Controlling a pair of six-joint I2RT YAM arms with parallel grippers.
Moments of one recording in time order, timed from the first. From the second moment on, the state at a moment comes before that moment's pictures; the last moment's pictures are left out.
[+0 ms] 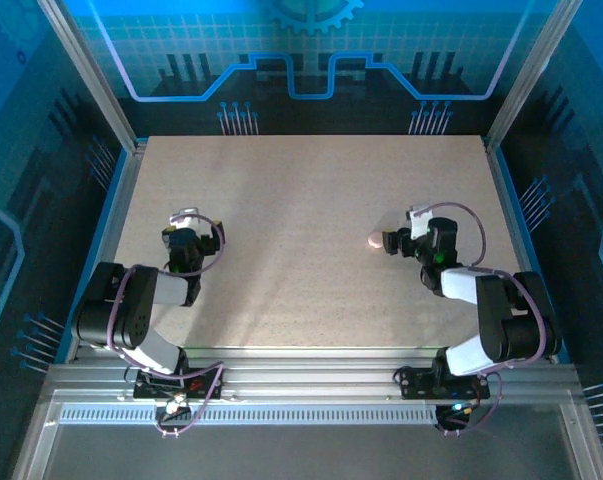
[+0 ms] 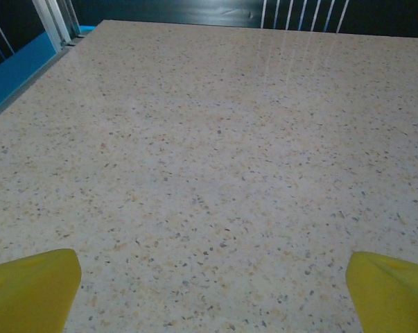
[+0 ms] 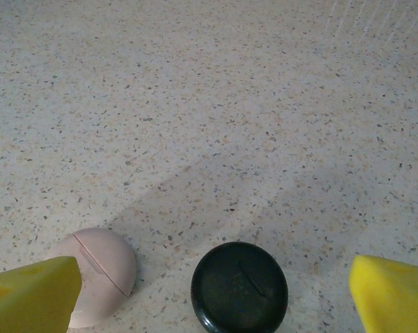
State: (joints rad) left arm -0.04 1.57 0.35 0.85 -0.24 -0.11; right arm 0.05 1.49 0.45 0.53 -0.11 -0.09
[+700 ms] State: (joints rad) left arm -0.04 1.57 0.35 0.85 -0.17 -0.11; right arm 0.04 1.50 0.44 0.63 -0.13 -0.09
